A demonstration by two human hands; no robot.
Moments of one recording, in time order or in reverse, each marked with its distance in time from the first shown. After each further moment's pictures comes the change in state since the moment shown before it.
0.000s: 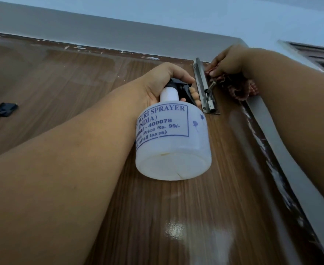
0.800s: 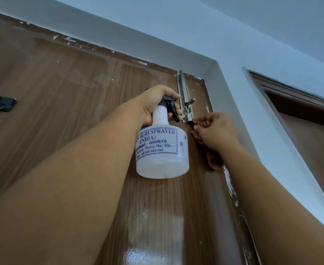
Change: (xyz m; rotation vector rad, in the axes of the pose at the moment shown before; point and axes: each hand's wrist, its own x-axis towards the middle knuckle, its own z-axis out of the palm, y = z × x) left_hand -0.012 -0.003 0.006 -0.017 0.063 0.031; right_hand -0.139 0.010 0.044 0.044 0.214 0.237
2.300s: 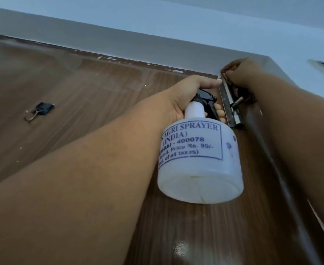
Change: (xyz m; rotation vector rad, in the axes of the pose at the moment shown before) left_hand -0.001 -0.005 0.002 -0.011 0.021 0.031; right_hand 0.179 -0.063 0.027 -0.059 0.084 -0.338
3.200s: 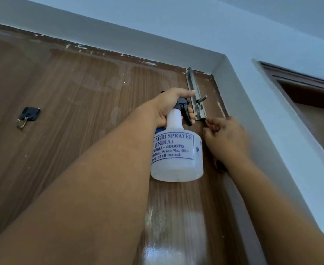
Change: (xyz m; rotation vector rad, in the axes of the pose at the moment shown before) left_hand -0.004 0.001 0.002 0.021 -0.015 0.003; right_hand -0.228 -0.011 -0.024 -0.120 0.064 0.198
